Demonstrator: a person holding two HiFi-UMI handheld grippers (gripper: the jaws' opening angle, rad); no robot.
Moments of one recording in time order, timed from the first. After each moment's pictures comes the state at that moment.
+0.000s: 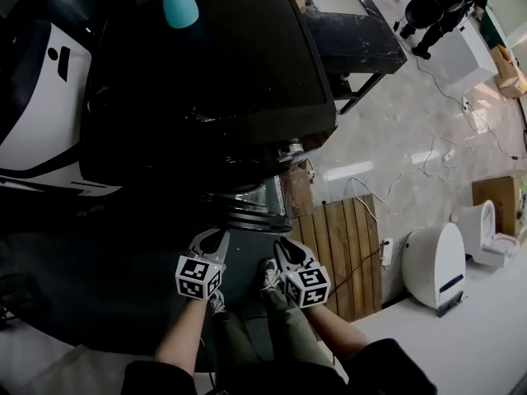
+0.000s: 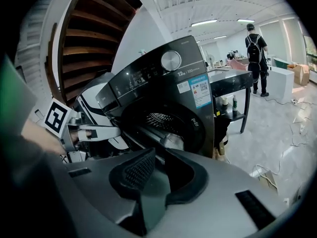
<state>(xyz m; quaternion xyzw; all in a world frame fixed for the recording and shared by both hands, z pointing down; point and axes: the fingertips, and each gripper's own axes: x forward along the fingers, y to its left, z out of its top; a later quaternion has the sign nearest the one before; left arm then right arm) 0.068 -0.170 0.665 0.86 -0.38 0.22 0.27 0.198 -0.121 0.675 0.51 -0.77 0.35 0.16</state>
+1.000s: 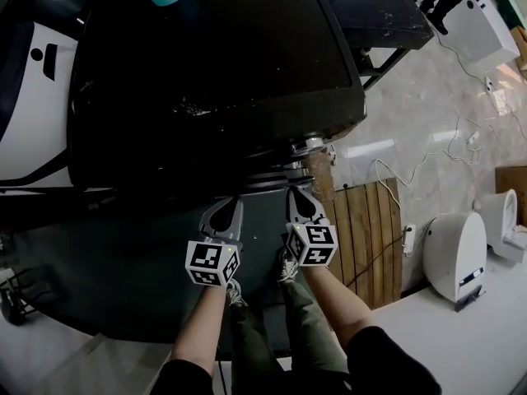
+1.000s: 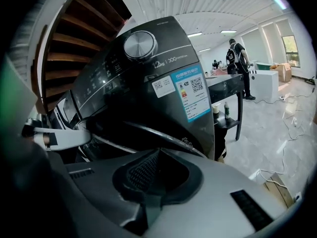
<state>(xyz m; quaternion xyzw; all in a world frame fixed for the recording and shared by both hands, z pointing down) 0.088 -0.249 0.667 0.85 -0.44 0.17 0.23 0.216 -0.249 0.725 0.59 -0.73 0.33 0.09</state>
